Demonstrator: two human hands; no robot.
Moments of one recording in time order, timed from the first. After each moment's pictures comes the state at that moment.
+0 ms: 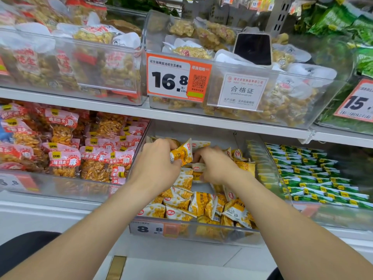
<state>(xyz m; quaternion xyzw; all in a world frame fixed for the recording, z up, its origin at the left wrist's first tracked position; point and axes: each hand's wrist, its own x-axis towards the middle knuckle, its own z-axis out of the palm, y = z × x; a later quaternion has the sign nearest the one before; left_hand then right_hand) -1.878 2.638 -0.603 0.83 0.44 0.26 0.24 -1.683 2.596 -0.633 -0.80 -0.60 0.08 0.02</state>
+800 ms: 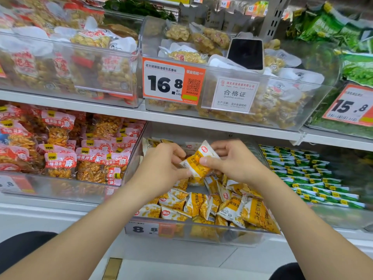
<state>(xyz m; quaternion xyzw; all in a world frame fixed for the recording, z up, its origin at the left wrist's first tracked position) -1.872 2.639 -0.612 0.83 0.37 0.22 0.35 -1.666 2.543 -0.597 -0.72 -0.51 0.27 0.38</state>
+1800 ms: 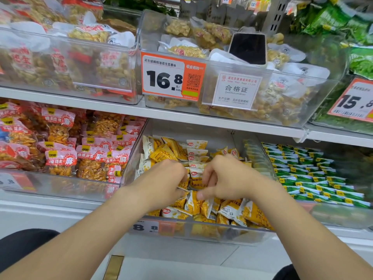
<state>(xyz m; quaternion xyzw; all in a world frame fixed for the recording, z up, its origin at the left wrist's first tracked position) -1.873 2.639 -0.634 0.96 0.25 0.05 0.10 -1.686 2.535 -0.597 -0.76 -0.62 0.18 0.03</state>
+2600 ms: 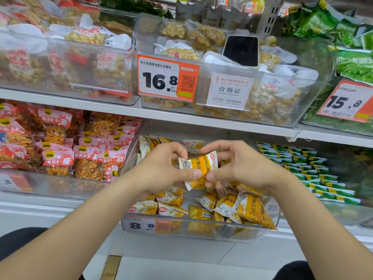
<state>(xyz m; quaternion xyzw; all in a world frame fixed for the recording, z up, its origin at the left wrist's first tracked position) -1.872 2.624 -0.602 0.71 0.29 0.20 0.61 -1.669 2.507 -0.570 -0.64 -0.50 0.44 0.38</state>
